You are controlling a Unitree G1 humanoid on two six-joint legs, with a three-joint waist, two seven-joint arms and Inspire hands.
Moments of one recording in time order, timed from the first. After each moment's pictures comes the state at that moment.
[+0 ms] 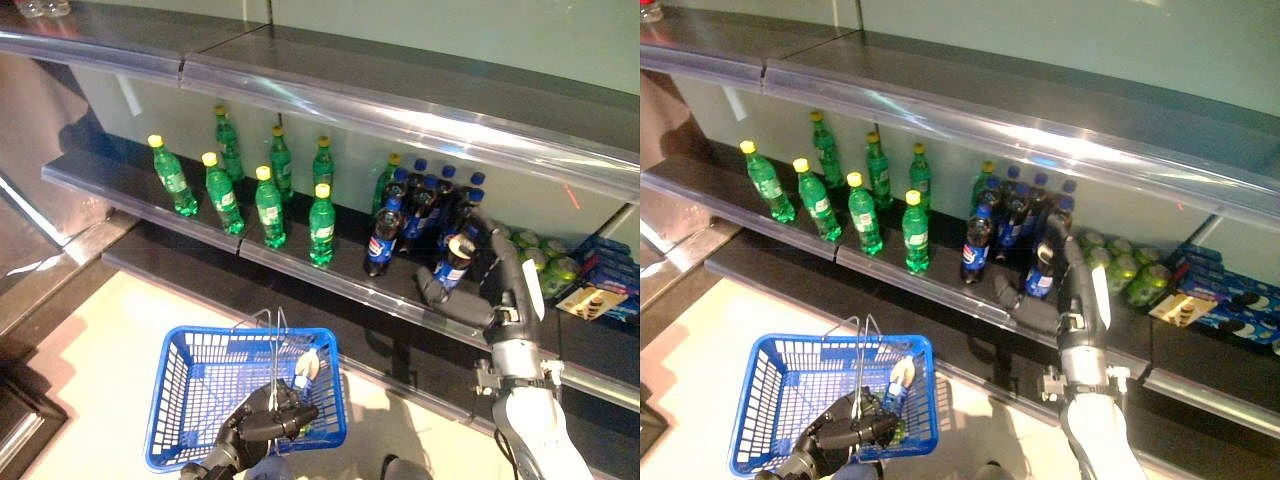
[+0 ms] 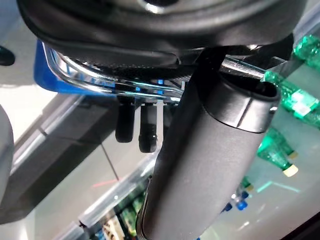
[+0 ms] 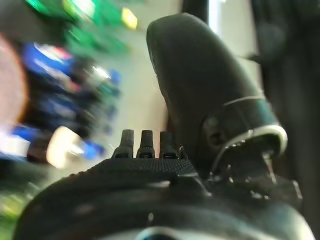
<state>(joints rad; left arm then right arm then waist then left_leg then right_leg) 0.41 0.41 -0.23 0.19 -0.94 0.06 -0.40 0.17 -0.42 0.10 -0.34 0.13 -0.23 -0.43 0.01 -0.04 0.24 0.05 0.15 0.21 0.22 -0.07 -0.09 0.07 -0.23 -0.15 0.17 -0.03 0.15</state>
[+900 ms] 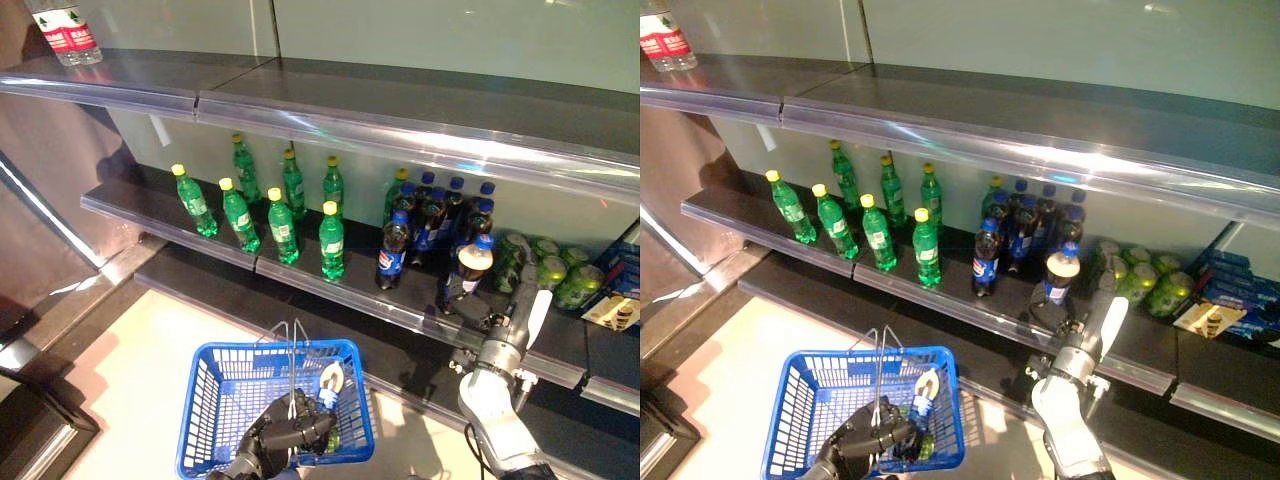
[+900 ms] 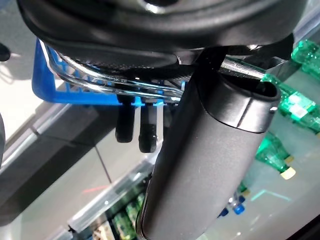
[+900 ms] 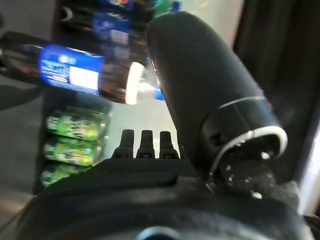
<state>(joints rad) 0.38 0.36 -0.36 0.26 -0.98 -0.01 -0.38 -0.02 -0.30 0.16 0.13 0.05 -0.13 -0.84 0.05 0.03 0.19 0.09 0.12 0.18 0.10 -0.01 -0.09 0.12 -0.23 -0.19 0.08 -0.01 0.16</state>
